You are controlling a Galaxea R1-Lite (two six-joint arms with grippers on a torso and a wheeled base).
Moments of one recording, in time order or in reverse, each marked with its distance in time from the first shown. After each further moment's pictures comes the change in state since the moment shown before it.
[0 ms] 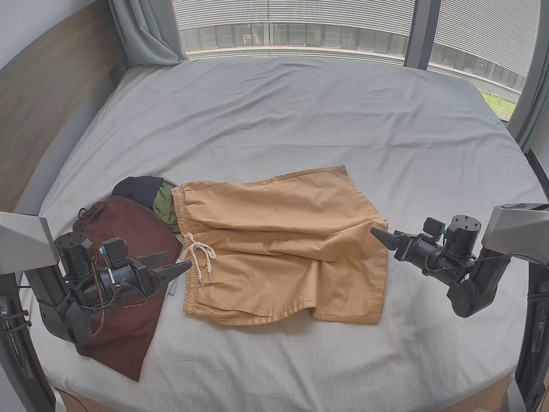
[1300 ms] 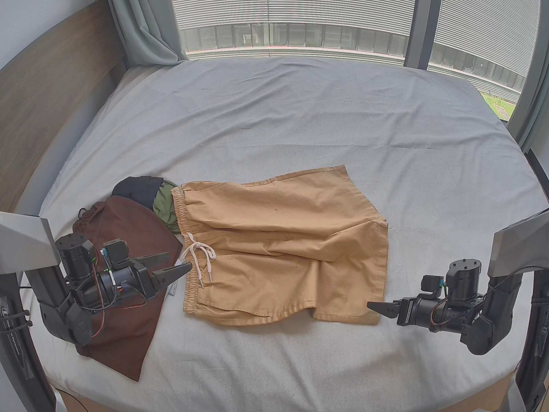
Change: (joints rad) left arm 0.000 0.008 0.002 0.000 0.003 0.028; right arm 0.076 -0.067 0.399 0.076 0.023 -0.037
